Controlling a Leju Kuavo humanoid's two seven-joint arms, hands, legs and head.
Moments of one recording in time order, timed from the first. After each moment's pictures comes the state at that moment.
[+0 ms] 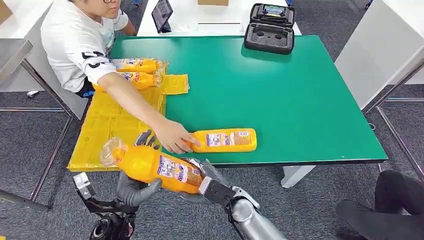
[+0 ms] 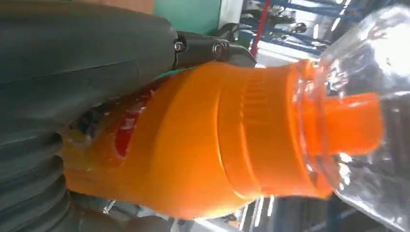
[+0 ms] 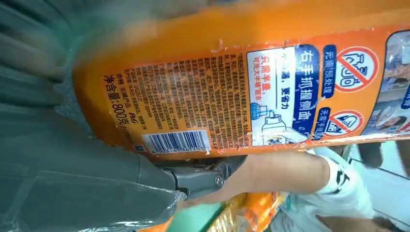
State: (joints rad) left arm 0.02 -0.11 -0.26 -1.42 0.10 -0.24 -0.52; right arm -0.25 0.15 0.46 -0.92 0.26 0.13 -0.70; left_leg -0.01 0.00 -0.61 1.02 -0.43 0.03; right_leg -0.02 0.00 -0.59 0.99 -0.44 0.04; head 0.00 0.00
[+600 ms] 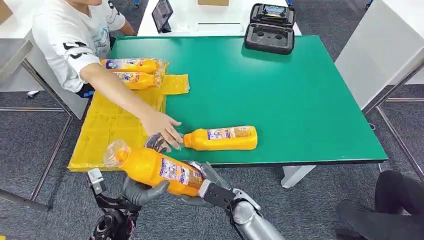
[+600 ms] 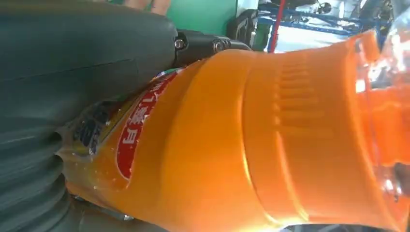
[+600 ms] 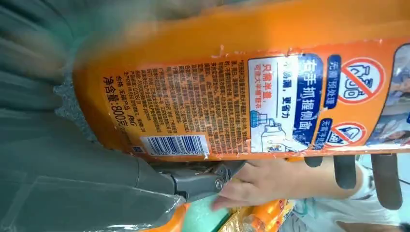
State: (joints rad) left arm -0.03 -0.09 -0.28 -1.33 0.04 -0.28 -0.51; right arm -0.24 0.16 0.44 -0.92 0.31 0.15 -0.69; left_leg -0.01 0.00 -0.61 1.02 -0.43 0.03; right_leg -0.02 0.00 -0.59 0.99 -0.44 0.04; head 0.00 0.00
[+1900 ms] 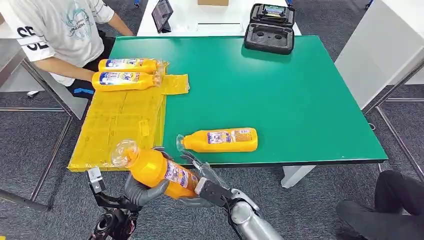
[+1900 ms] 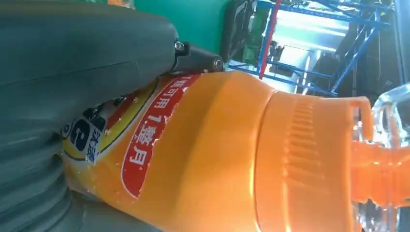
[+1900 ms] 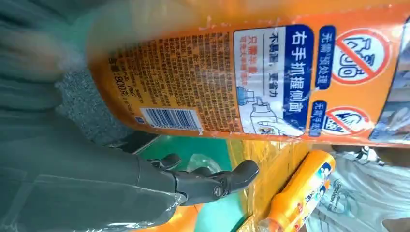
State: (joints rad) left arm -0.04 -0.09 -0.28 -1.31 0.09 -0.33 -0.51; right arm -0.25 0.17 0.43 -0.88 0.31 0.11 -0.65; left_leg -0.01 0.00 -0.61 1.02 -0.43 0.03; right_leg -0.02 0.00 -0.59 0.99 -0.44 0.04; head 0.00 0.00
